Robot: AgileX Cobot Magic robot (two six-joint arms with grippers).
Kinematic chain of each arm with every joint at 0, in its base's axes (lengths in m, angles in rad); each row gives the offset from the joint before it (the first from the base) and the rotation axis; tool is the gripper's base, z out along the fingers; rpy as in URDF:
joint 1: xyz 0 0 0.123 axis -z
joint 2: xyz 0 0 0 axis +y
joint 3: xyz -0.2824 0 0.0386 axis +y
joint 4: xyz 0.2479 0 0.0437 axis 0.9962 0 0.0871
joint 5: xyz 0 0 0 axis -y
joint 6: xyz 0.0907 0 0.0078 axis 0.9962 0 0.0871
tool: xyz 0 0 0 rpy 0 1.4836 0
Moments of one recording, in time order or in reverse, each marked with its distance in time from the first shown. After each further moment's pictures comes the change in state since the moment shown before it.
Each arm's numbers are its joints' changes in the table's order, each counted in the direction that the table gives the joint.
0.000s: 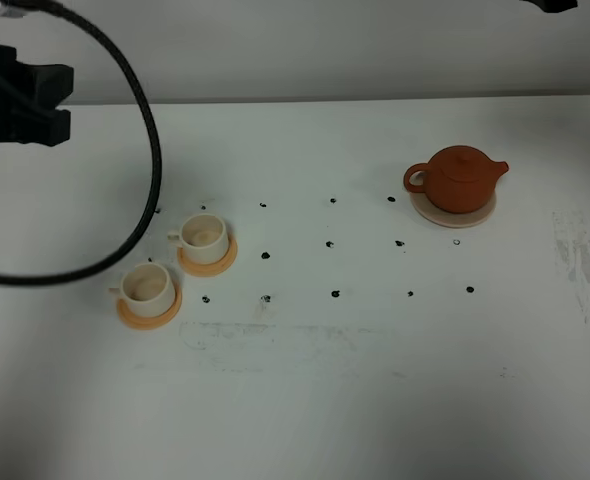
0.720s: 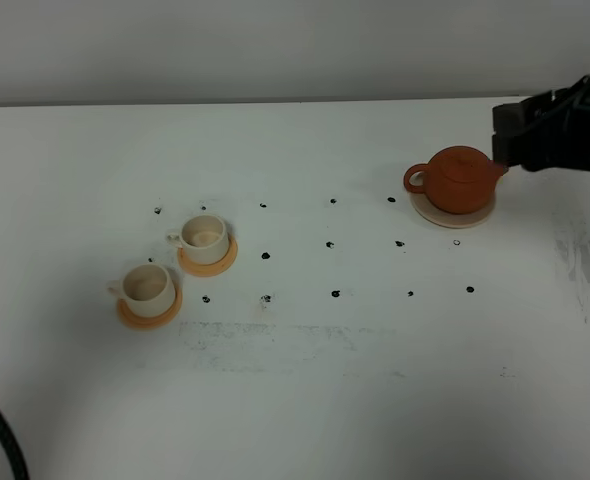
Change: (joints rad) left arm 0.000 -0.698 0.278 0.352 -0.287 -0.352; right arm -0.076 -0.231 0.694 0.114 0.580 -0.058
